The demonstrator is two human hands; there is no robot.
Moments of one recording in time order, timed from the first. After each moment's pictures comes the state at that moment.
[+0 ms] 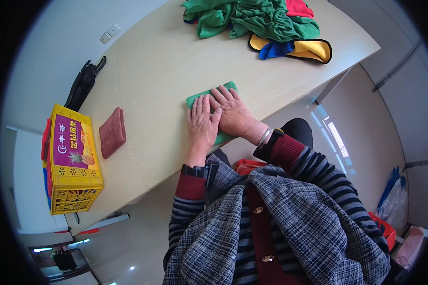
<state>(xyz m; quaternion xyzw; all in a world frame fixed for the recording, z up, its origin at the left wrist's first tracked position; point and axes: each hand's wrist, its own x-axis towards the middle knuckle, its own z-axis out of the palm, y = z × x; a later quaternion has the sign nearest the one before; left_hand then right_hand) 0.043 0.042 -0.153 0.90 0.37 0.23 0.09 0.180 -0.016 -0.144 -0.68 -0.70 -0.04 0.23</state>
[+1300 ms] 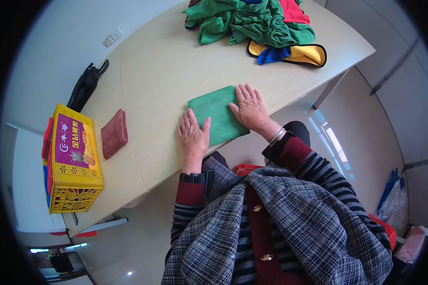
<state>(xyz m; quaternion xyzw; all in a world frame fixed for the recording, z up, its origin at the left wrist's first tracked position) 0.011 0.030 -0.148 0.86 0.49 0.14 0.06 0.224 -0.043 -0.147 -0.77 -0.59 0.00 0.25</state>
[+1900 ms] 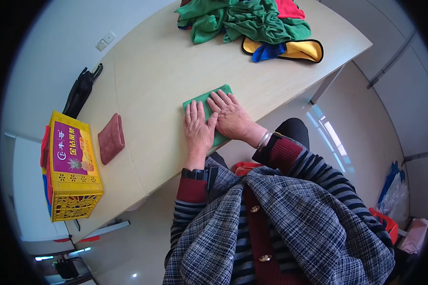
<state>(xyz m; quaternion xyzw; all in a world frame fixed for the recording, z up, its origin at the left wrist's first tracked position) 0.042 0.032 -0.150 0.90 0.39 0.20 0.06 0.185 -0.030 -0.153 -0.68 -0.69 -0.04 0.24</state>
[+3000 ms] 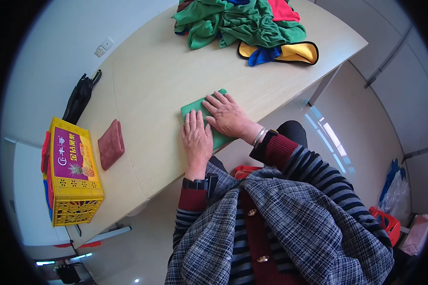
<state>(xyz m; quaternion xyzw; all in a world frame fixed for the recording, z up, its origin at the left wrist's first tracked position) 0.031 0.017 -0.146 0.90 0.39 0.18 -0.02 0.194 -0.017 -0.145 -0.67 -0.70 -0.02 0.26</state>
